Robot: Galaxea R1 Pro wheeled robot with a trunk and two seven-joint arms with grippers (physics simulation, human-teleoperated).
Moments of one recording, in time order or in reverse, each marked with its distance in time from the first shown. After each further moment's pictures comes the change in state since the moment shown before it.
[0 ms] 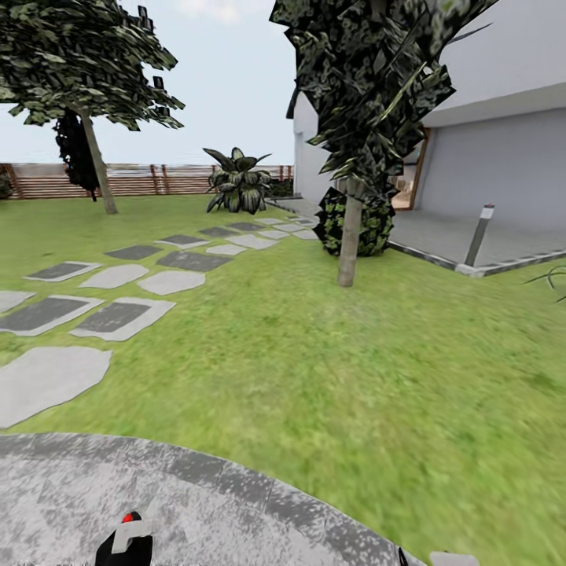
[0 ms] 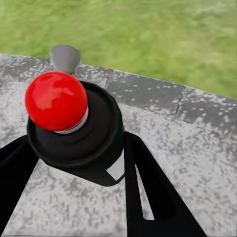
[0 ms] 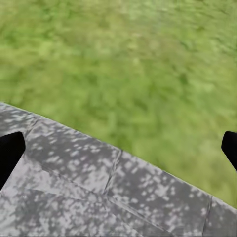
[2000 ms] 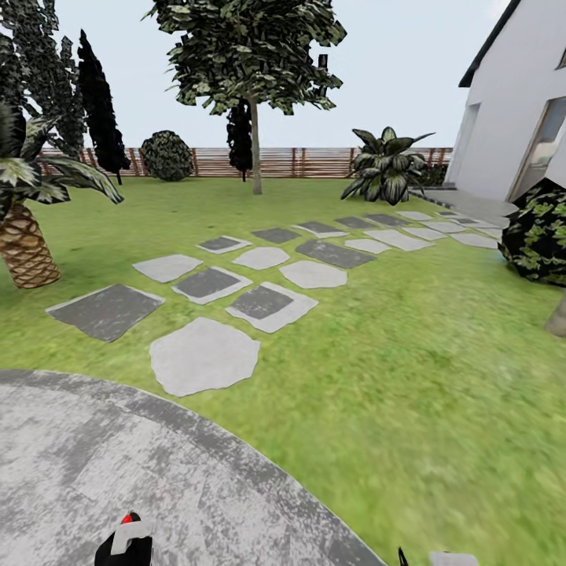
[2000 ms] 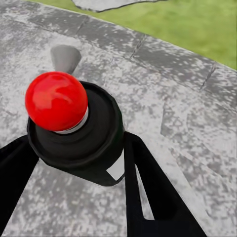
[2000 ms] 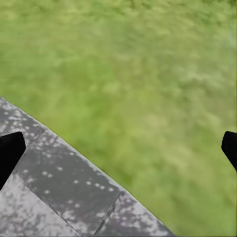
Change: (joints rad) left arm 0.000 0.001 0.002 0.004 0.001 -0.002 0.001; right arm 0.000 0.000 0.000 0.000 0.000 0.001 0.000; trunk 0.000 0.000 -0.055
